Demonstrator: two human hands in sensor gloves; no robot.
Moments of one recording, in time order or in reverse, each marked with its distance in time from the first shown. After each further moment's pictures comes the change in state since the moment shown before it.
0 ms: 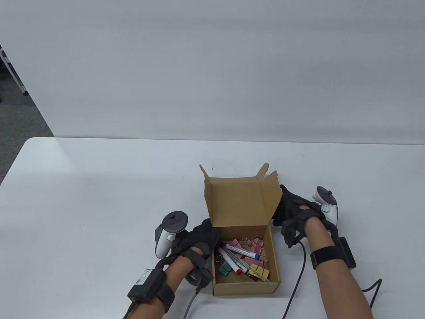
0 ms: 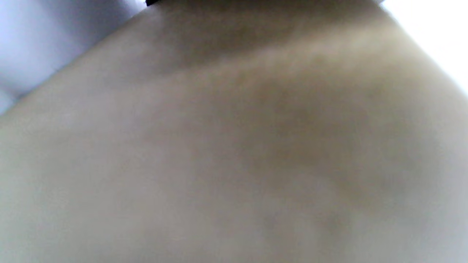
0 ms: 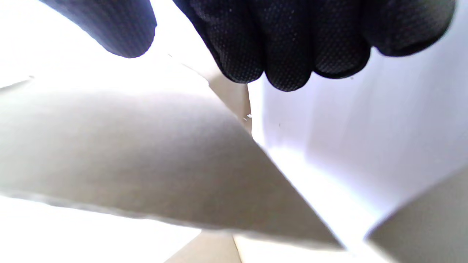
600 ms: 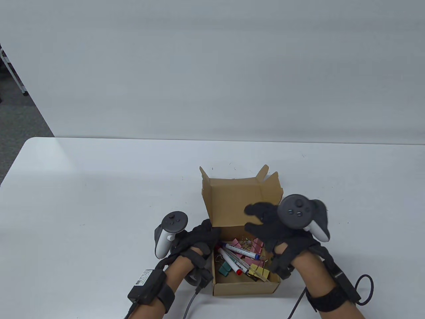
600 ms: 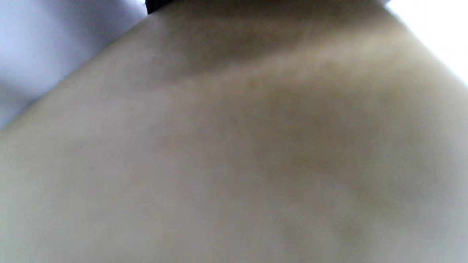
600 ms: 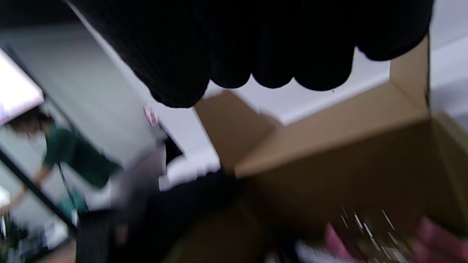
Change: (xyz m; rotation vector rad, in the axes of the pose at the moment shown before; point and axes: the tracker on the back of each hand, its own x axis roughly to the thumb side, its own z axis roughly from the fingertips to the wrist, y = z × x) left_hand -0.001 0.001 0.000 0.010 0.010 -0.018; right_hand 0.071 0.163 0.136 0.187 -0.456 1.264
